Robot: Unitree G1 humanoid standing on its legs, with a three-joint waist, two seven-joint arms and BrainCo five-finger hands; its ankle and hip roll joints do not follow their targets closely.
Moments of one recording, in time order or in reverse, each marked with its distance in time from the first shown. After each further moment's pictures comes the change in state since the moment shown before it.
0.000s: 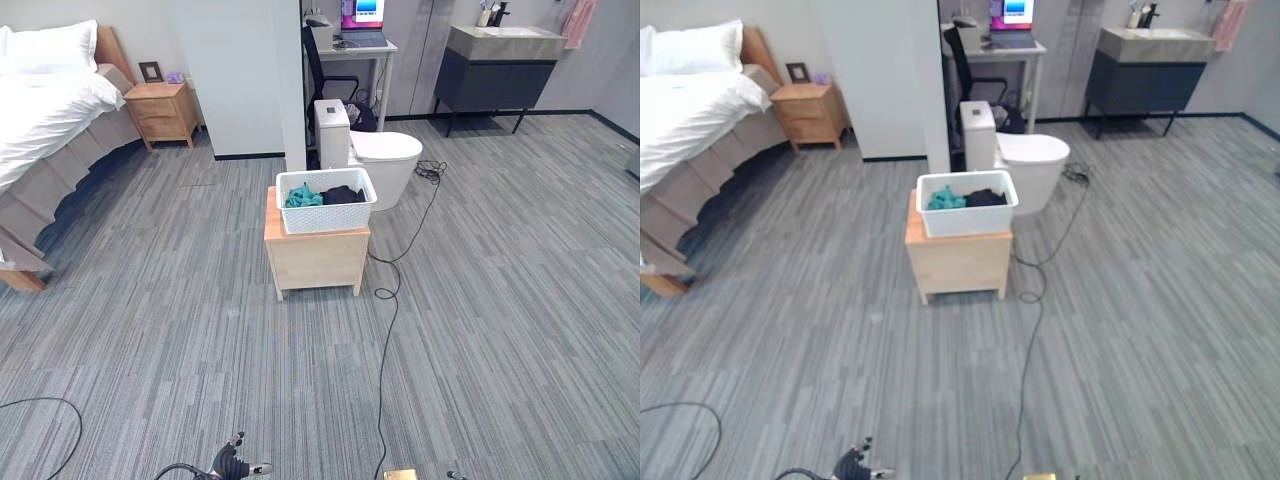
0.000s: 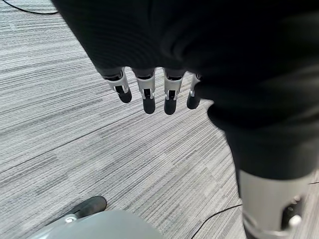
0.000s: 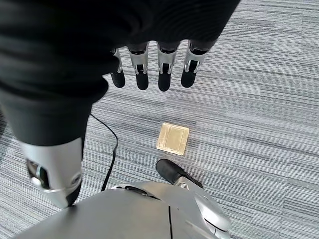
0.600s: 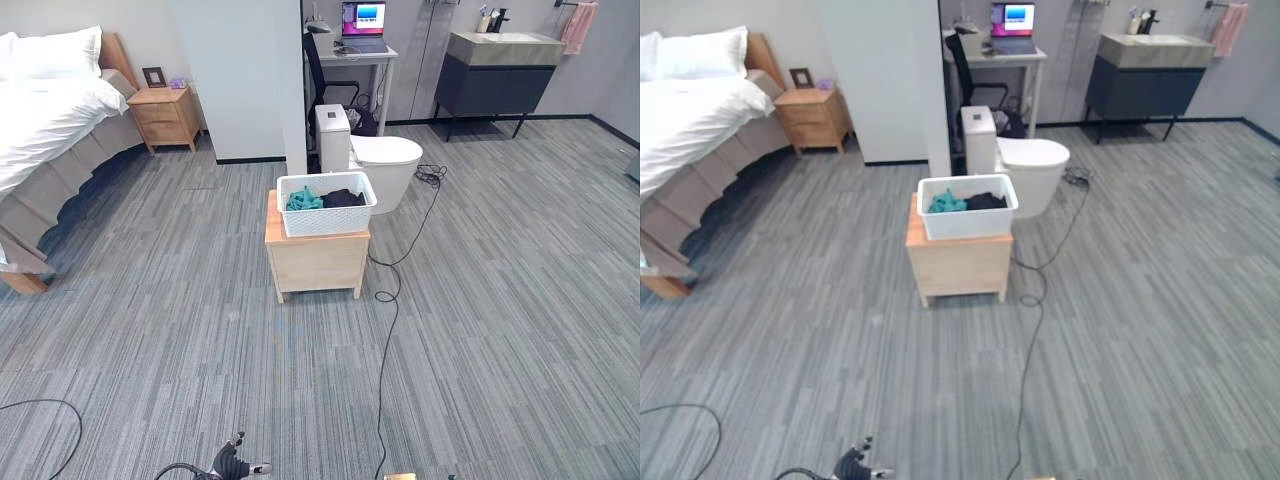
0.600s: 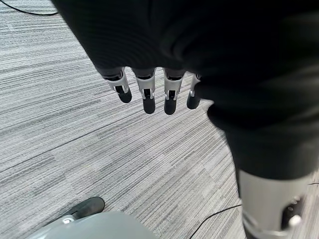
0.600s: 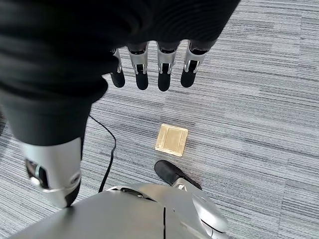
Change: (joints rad) left arm -0.005 0.001 -0.003 -0.002 -0.001 0.002 0.002; right arm -0.001 -0.001 -0.004 0.013 0.002 0.000 -0.006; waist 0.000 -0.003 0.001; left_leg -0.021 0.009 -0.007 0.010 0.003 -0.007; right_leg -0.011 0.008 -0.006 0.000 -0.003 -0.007
